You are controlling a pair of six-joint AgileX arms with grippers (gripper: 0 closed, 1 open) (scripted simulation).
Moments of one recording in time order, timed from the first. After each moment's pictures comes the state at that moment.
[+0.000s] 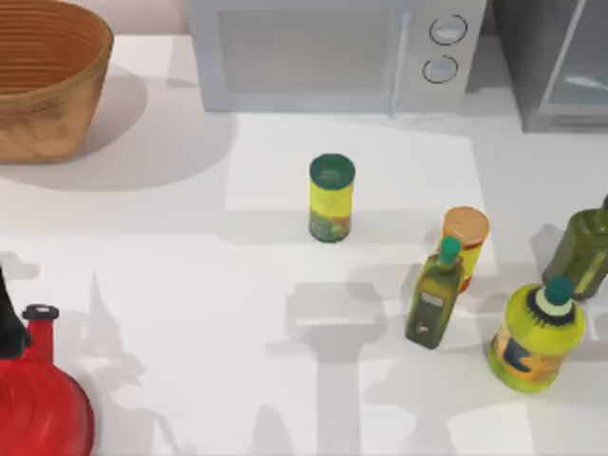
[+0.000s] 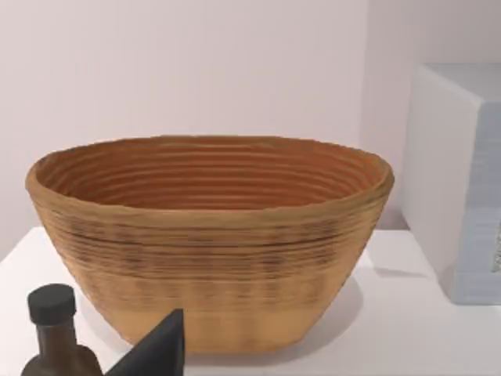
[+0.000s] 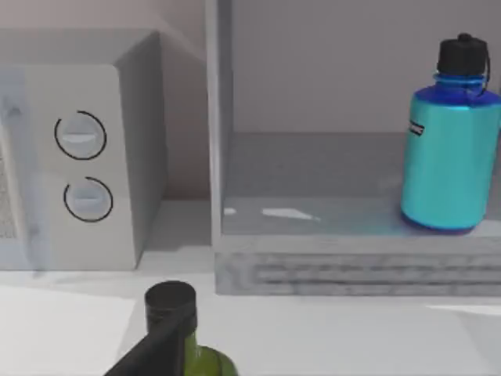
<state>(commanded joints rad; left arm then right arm) 0.00 0.00 0.00 0.00 0.00 0.00 0.00 0.00 0.00 0.00 0.00 0.00</state>
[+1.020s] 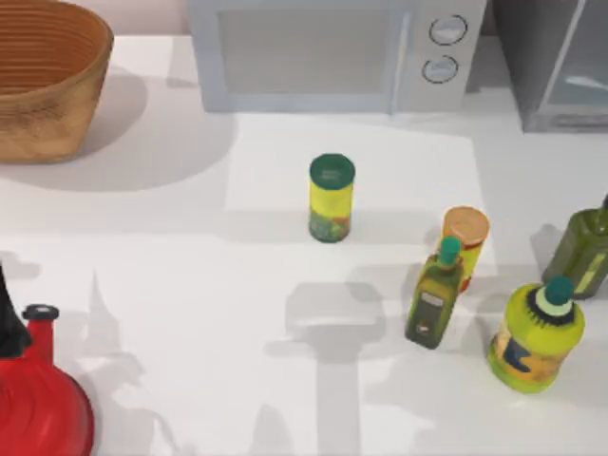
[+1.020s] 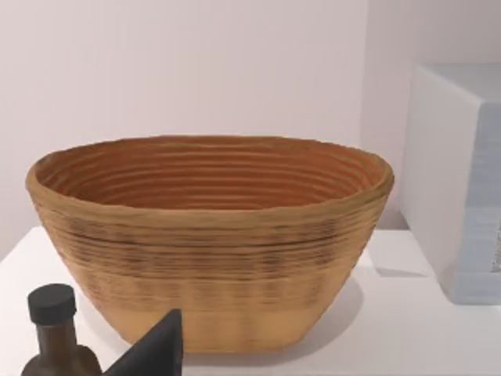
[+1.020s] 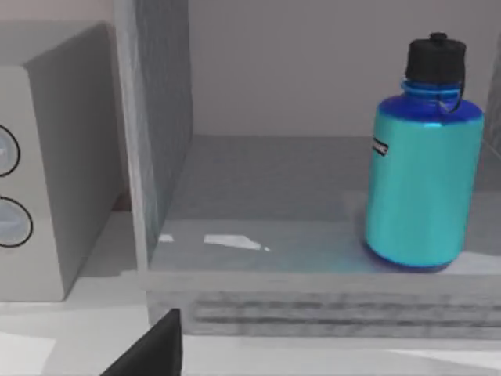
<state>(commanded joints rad) 0.00 0.00 0.00 0.00 0.00 0.00 -0.31 1.07 0.10 0.95 -0.31 0.00</state>
